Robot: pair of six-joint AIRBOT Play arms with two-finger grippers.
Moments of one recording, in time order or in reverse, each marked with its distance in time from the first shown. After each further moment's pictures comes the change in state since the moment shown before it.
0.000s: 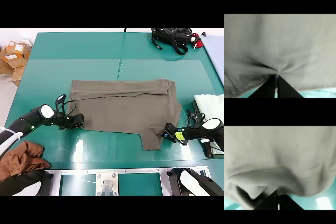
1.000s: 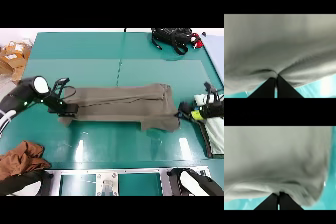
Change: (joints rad) left arm 0.020 -0.071 0.431 0.258 -0.477 0.075; right arm 0.056 -0.013 0.422 -0.105 0.165 0.079
